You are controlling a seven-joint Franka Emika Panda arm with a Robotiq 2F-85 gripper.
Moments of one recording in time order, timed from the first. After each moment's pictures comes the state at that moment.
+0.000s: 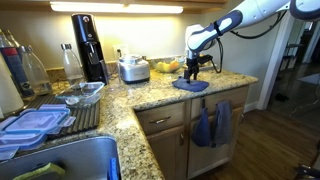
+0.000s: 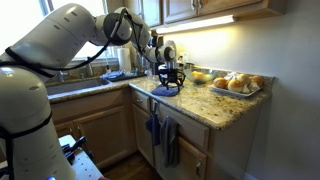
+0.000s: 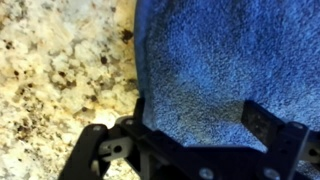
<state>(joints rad) 0.06 0.83 0.03 -1.22 -0.10 2.10 -0.10</state>
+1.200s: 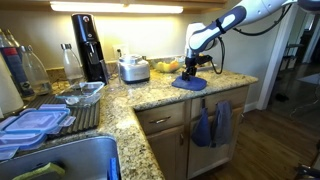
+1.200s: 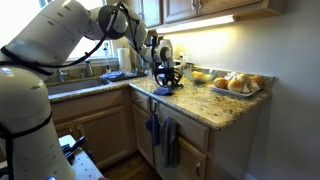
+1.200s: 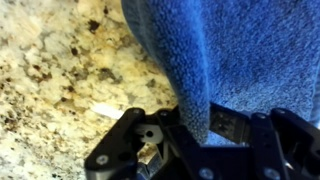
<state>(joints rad) 0.09 0.75 0.04 -1.35 -0.09 2.25 -0.02</state>
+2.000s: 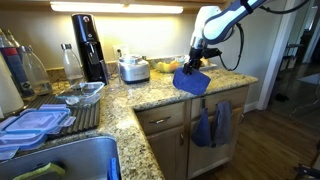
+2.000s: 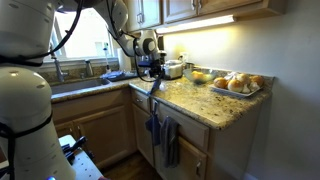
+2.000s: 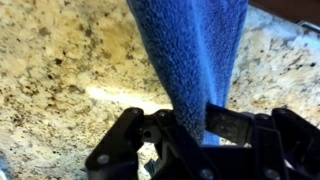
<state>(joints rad) 0.16 0.39 0.05 -1.83 -0.09 2.52 0.14</state>
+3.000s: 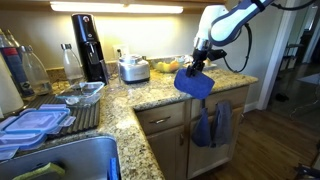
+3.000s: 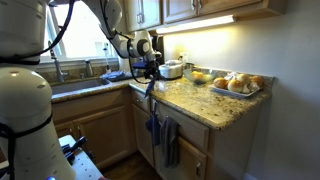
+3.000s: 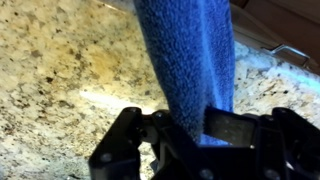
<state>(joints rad) 0.17 0.31 0.07 -1.97 -0.11 2.58 0.14</state>
